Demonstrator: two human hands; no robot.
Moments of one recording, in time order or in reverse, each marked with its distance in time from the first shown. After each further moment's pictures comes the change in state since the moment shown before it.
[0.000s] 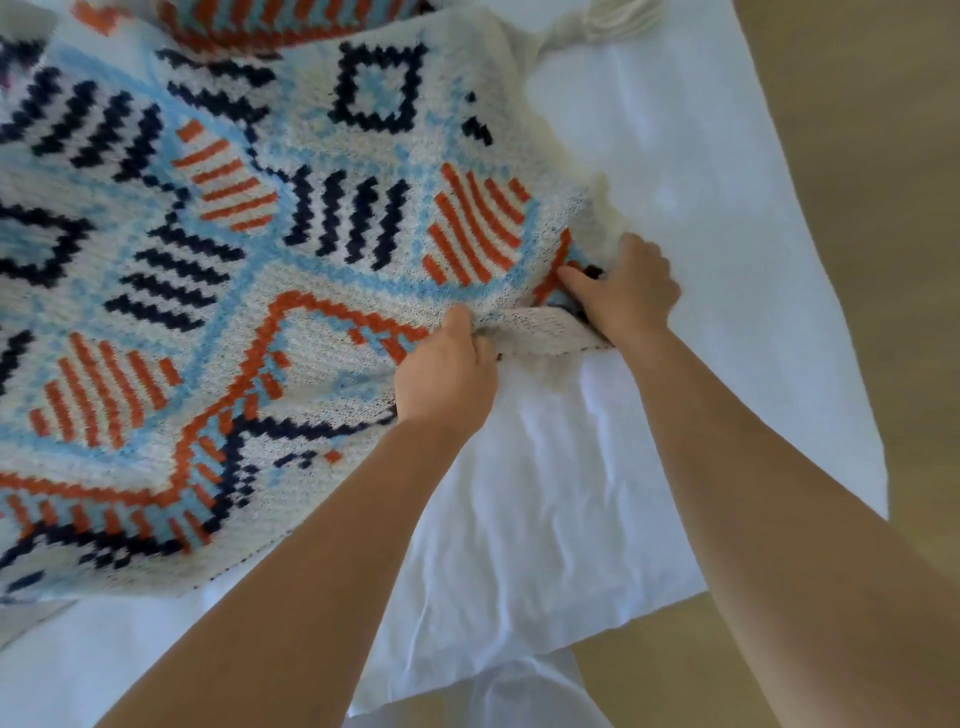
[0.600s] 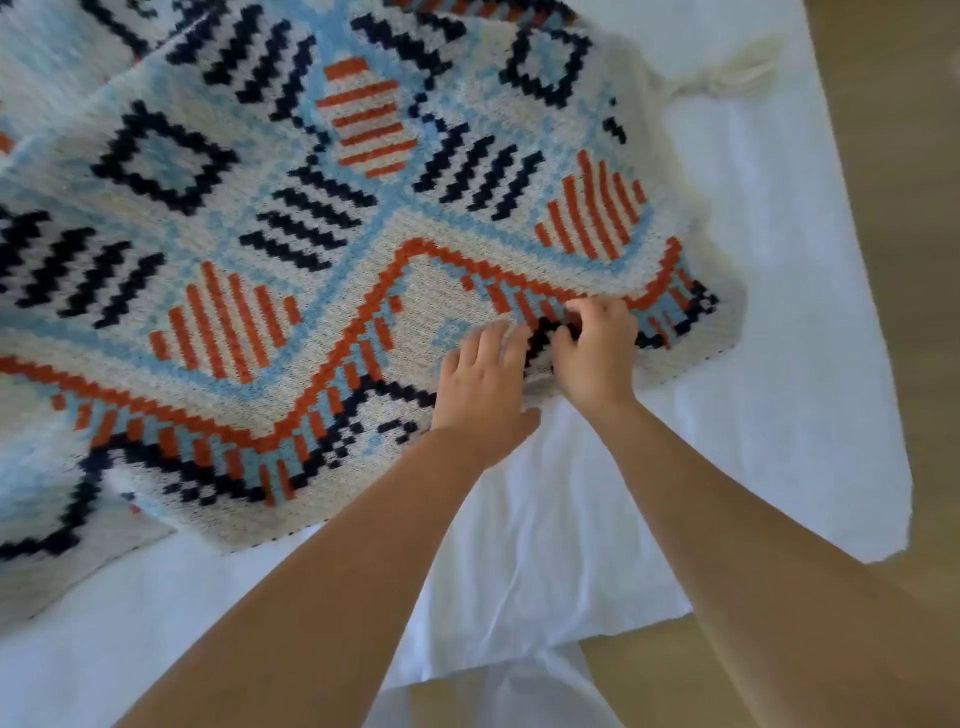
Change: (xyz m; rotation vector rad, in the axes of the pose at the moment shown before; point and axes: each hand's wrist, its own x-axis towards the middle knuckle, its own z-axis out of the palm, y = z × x) left_hand -0.035 -0.090 -0.041 0.243 -0.158 0.202; right_hand -0.110 -0.075 0.075 0.059 0.019 -0.300
